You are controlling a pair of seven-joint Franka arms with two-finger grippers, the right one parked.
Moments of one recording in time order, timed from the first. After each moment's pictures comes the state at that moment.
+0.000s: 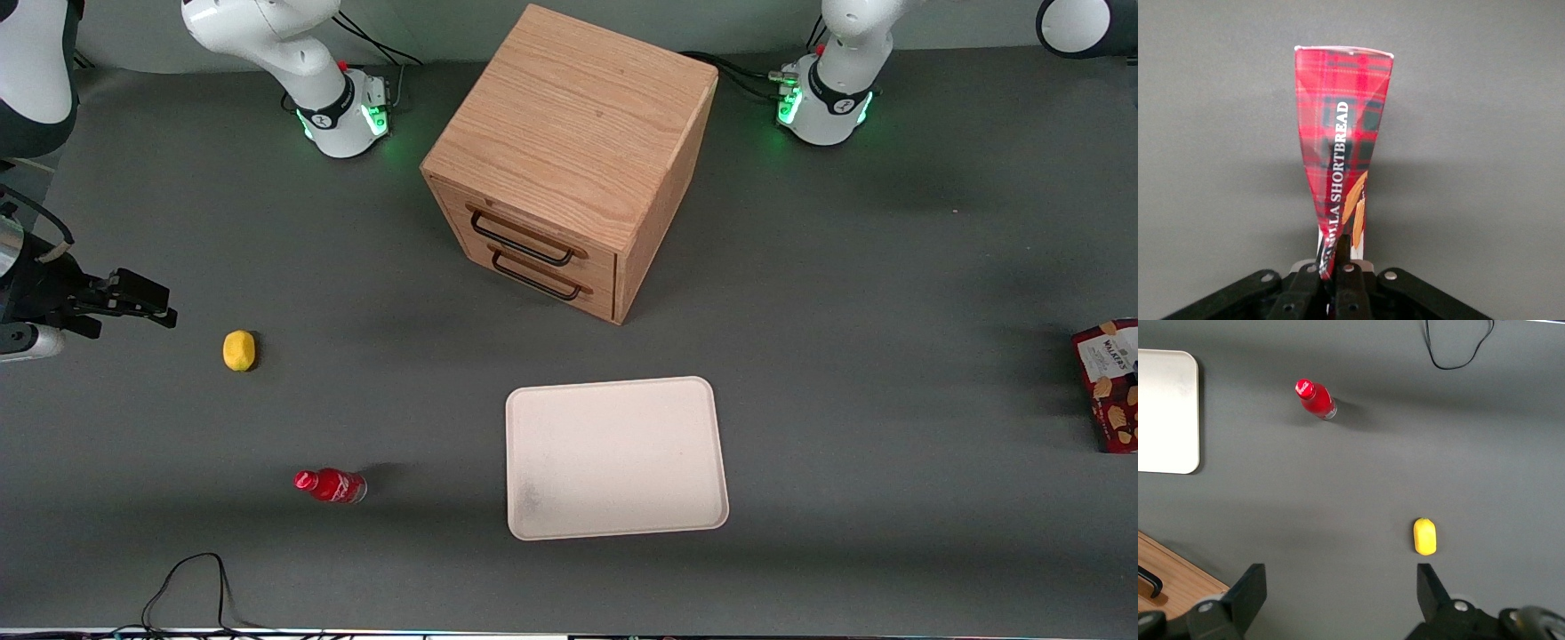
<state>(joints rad) 0.57 0.73 0.01 -1.40 -0.03 2.14 0.57</state>
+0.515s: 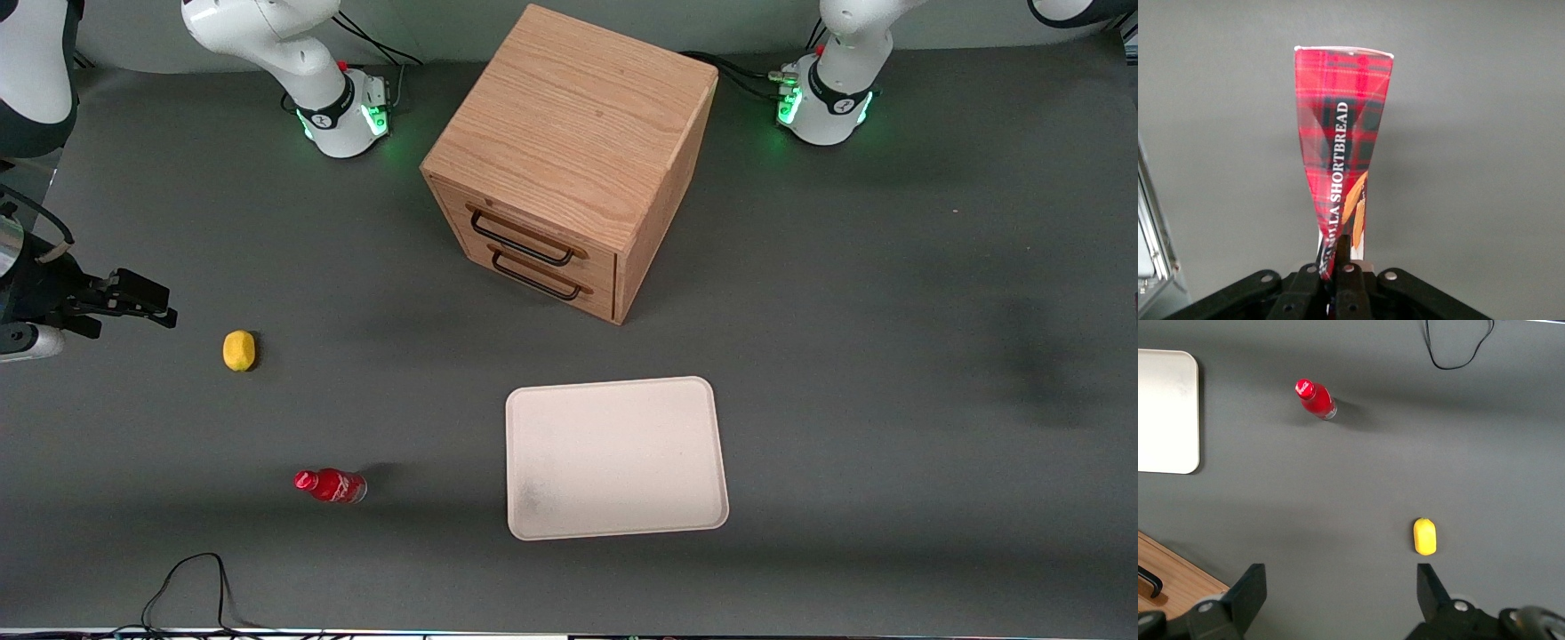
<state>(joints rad) 0.50 0.59 0.01 -1.14 0.07 1.59 0.55</state>
